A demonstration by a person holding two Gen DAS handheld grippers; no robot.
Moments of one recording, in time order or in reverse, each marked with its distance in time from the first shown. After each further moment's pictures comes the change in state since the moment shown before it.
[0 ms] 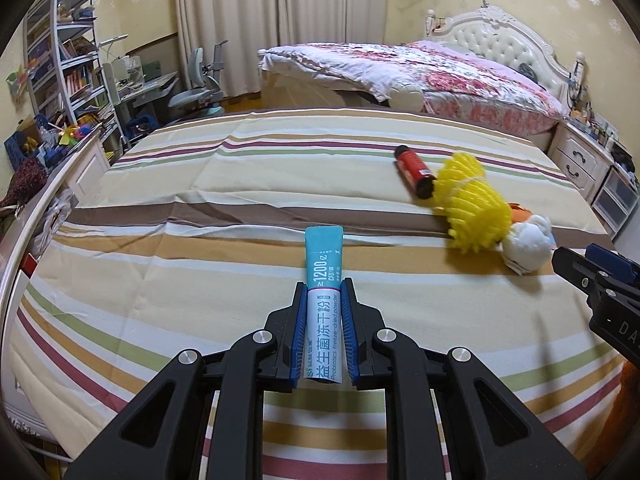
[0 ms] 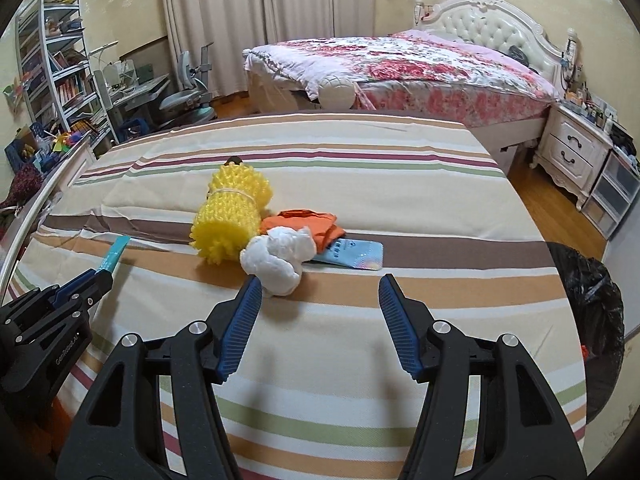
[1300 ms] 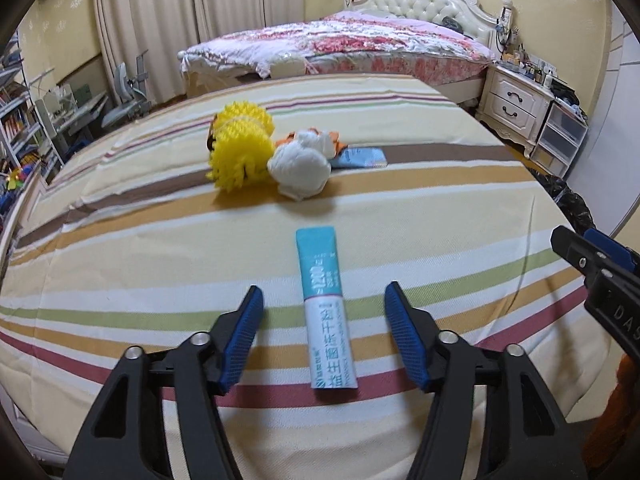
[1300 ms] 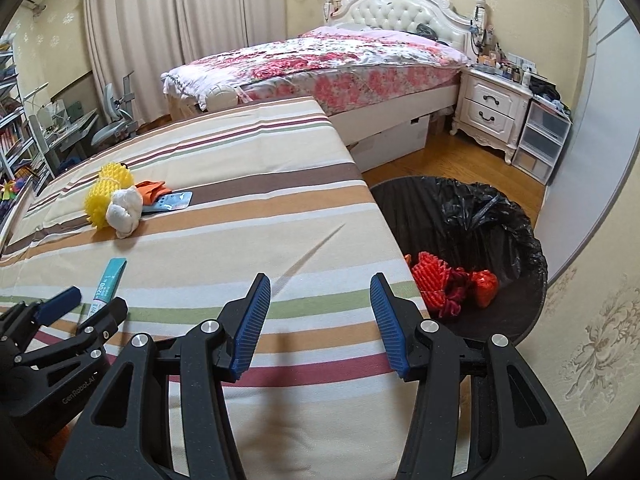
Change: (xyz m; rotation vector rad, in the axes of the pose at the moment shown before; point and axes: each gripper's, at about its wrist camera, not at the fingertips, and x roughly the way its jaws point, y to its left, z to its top) left arm -0.019 -0.134 -0.043 0.188 0.080 -0.171; right arm -0.066 -0.123 -0.069 0.197 -0.027 -0.211
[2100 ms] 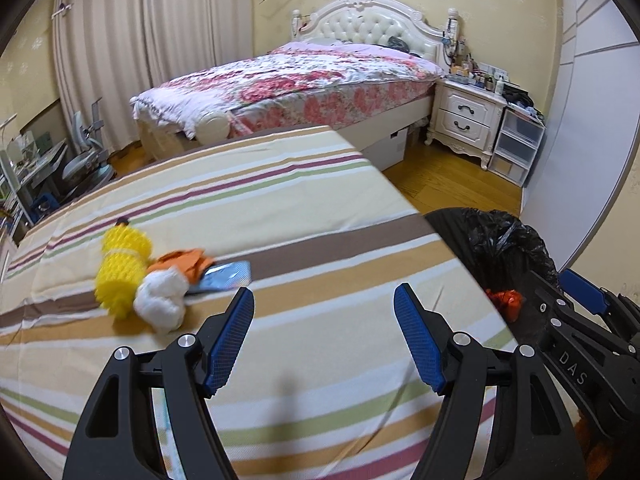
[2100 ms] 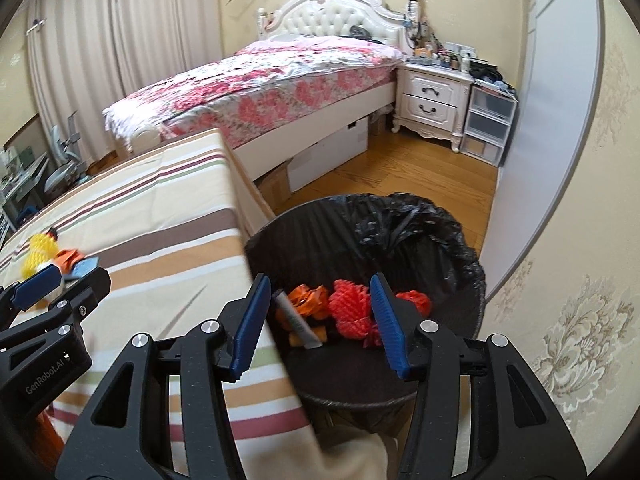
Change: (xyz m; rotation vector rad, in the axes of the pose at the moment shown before) left arm 0.002 -0.085 0.062 0.116 -0.116 -0.099; right arm 0.010 -0.077 0.022 0.139 -0.040 -0.135
